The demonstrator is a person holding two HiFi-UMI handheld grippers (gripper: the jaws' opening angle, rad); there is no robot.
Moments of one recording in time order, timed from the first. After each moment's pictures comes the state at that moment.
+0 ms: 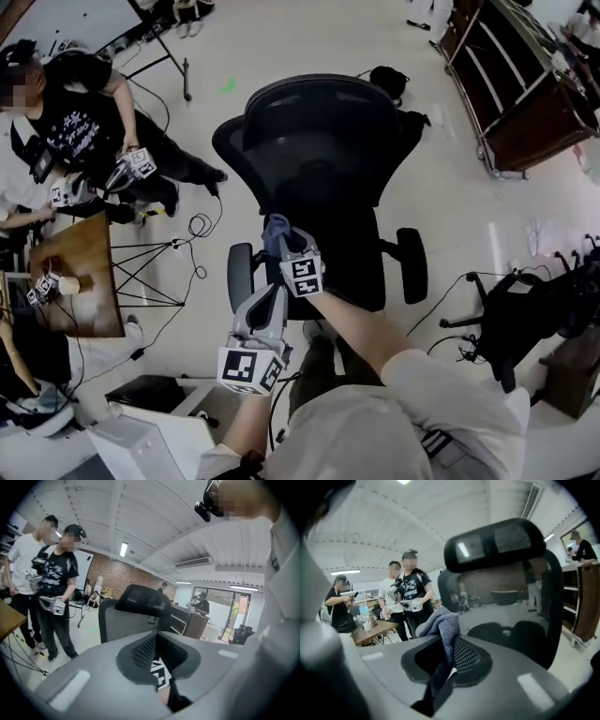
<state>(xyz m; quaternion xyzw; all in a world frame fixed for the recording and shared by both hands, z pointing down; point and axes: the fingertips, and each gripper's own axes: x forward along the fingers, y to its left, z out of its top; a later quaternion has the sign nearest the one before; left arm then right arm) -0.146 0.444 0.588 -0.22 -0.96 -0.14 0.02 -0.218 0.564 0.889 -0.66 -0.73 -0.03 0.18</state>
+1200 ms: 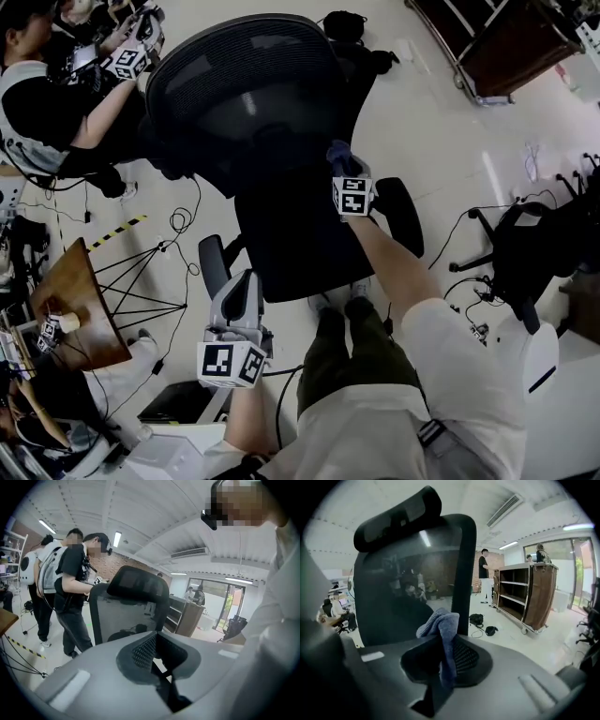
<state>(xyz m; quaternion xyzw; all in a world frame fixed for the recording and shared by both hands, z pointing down) -0.222 0.471 0.655 -0.19 -0.97 -0.14 0.06 -0.507 0.517 0.942 -0.50 -0.84 -0.01 0.20</state>
